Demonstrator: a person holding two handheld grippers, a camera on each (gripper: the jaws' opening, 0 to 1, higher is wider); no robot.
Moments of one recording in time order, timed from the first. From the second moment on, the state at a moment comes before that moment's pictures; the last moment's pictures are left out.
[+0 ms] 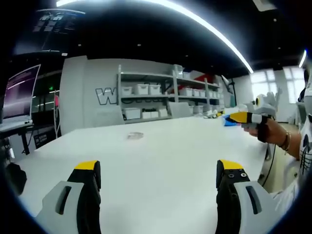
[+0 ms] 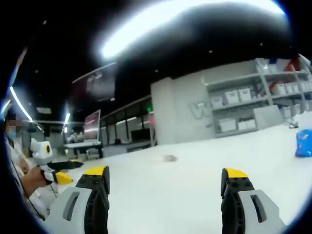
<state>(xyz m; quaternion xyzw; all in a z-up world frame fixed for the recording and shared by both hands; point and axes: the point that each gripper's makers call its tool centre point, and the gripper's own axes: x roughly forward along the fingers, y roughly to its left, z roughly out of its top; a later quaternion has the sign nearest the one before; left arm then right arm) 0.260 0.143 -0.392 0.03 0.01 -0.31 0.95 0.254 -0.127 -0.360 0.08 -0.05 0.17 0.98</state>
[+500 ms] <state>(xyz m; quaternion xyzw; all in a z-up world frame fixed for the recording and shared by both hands) 0.241 0.126 -0.368 0.03 -0.01 -0.33 0.94 0.250 -0.122 -0.344 0.08 -0.07 0.17 0.98</state>
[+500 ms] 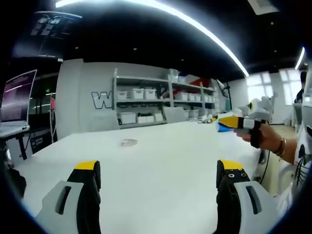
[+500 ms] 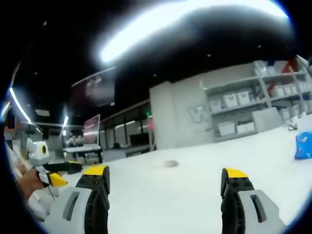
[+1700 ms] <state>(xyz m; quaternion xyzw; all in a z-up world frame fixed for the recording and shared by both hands) 0.229 0.116 -0.373 0.00 0.01 -0.35 0.94 0.237 -0.115 -0.337 0.08 -0.06 0.17 0.98</state>
